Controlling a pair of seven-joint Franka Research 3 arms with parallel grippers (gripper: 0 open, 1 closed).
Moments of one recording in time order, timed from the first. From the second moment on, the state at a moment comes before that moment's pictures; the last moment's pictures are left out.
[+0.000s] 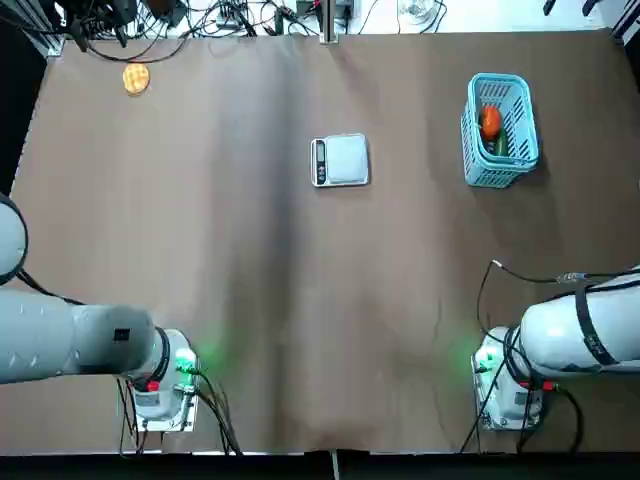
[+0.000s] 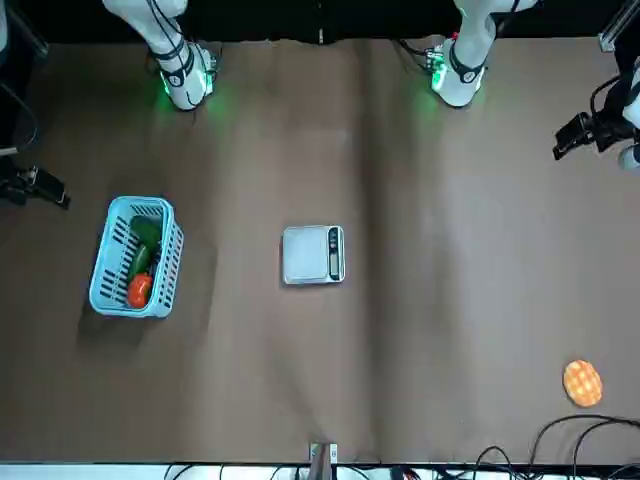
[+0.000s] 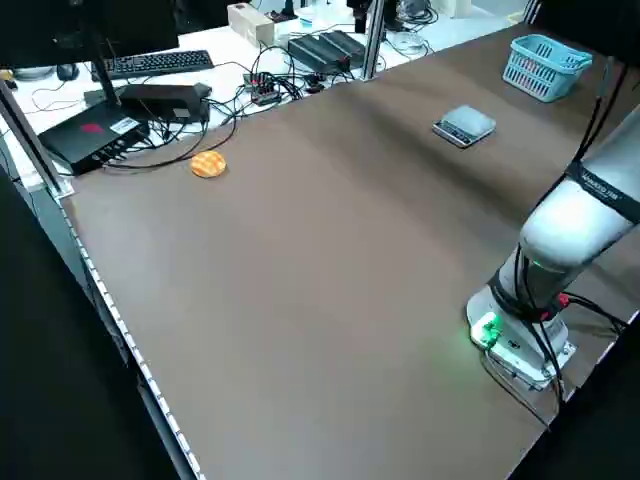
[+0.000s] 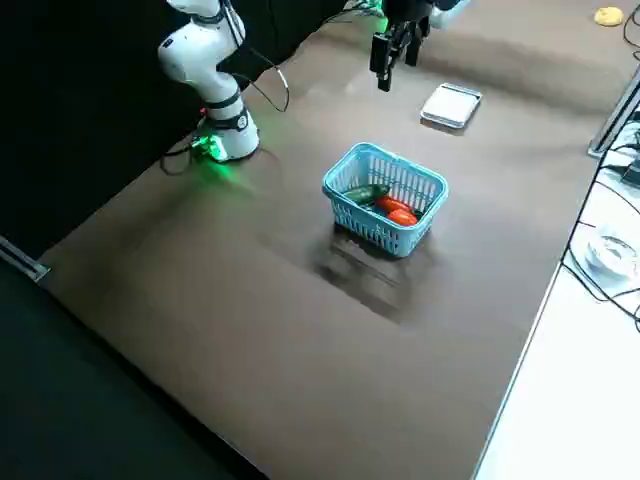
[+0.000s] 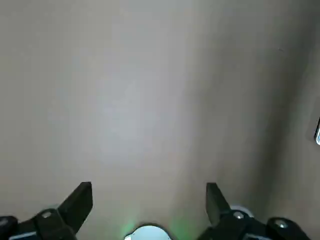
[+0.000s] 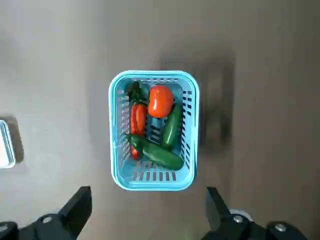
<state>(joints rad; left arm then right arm) -0.01 -0.12 0.02 -1.70 0.01 1.52 -0.11 -0.04 0.08 -0.04 -1.51 -0.01 1.57 -0.02</state>
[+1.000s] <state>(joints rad) -0.01 -0.12 0.02 -1.70 0.01 1.53 -0.10 -0.04 0.10 -0.04 -1.63 -0.01 1.73 -0.02</state>
